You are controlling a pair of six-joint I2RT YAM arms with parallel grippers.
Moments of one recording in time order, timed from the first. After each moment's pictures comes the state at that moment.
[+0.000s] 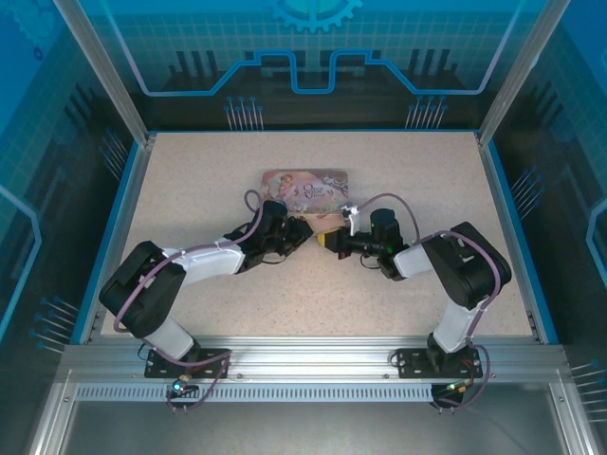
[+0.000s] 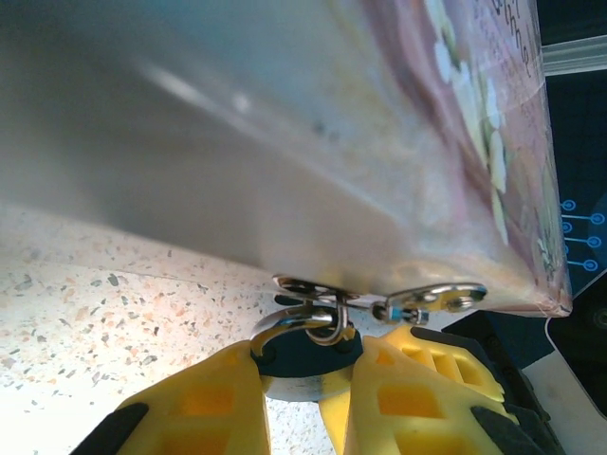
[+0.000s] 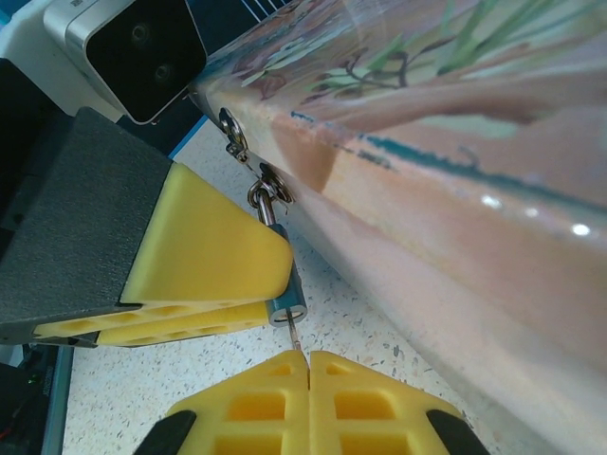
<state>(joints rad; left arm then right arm) -0.61 1.60 0.78 0.18 0.17 -1.24 0.45 1.78 0.57 0.84 -0.69 0.42</state>
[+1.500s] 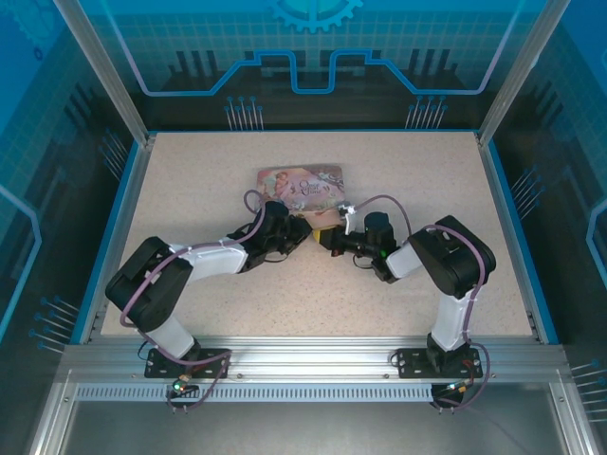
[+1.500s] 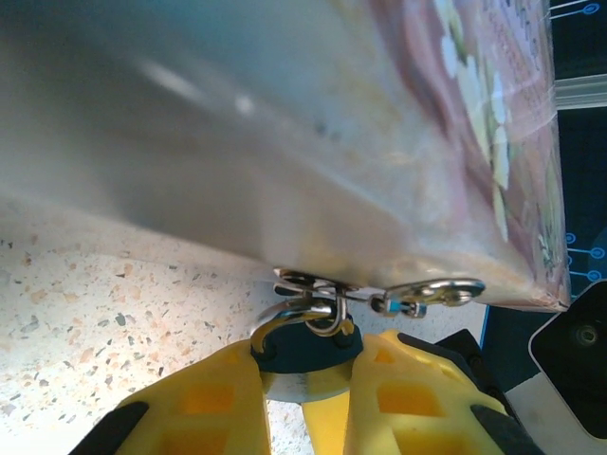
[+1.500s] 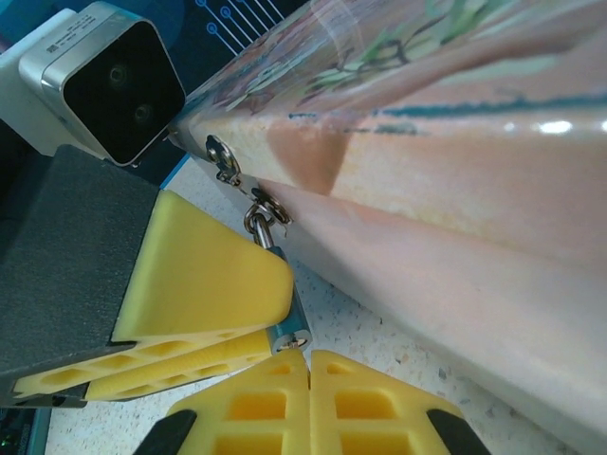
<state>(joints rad) -0.61 1.64 0.78 0.24 0.12 -1.27 0.48 1.88 0.58 1.01 -0.58 0.52</state>
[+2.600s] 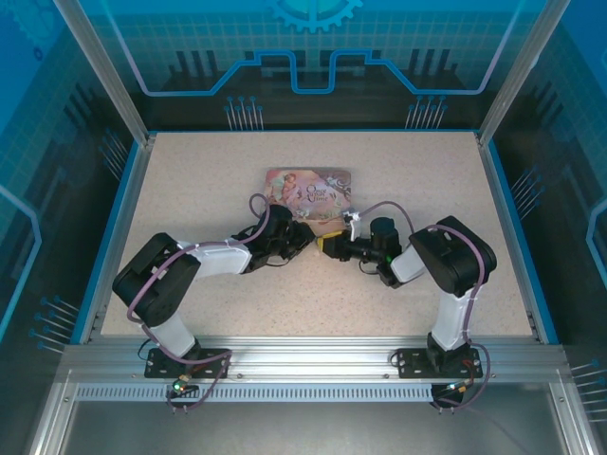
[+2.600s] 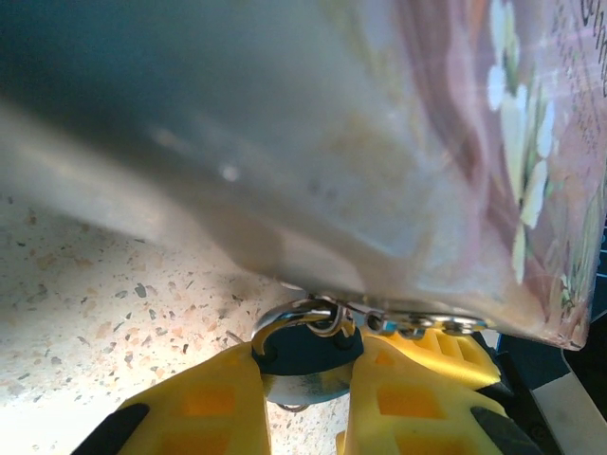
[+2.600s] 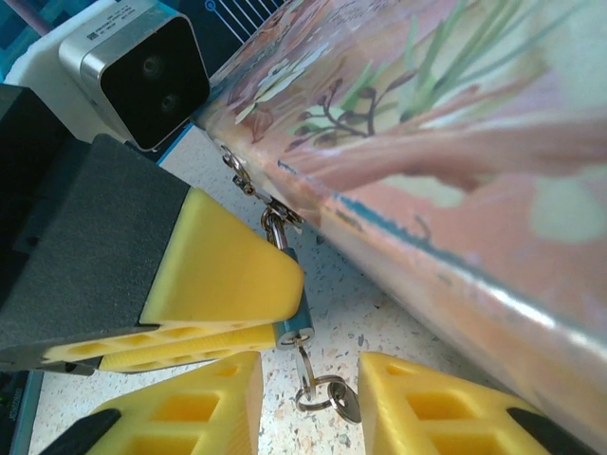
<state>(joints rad) -0.62 1.68 0.78 0.24 0.17 -1.27 0.45 1.89 0.52 1.04 -0.63 0.47</state>
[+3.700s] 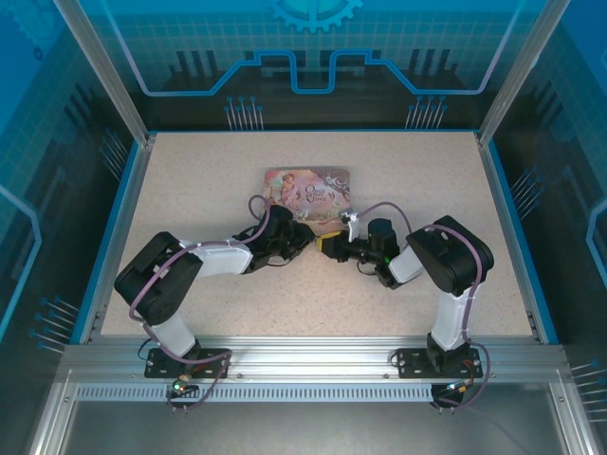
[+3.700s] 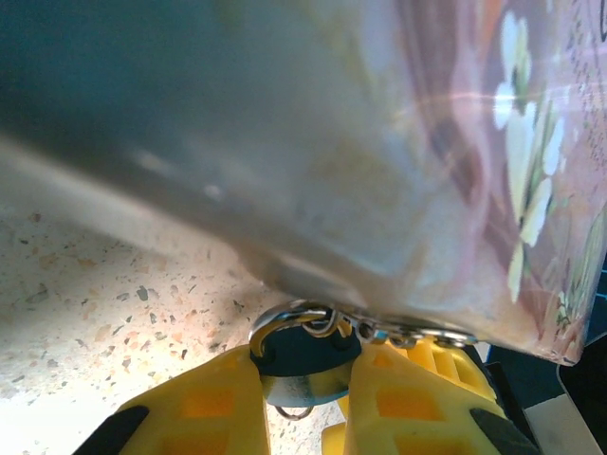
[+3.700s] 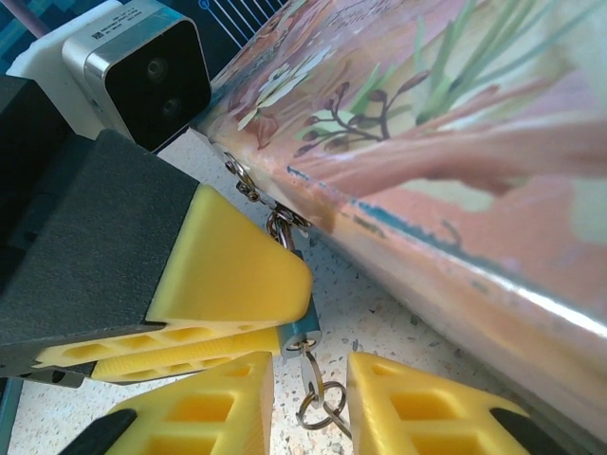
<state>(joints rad) -0.62 1.70 0.78 0.26 0.16 -1.32 0.47 1.91 0.52 1.06 -0.60 0.45</state>
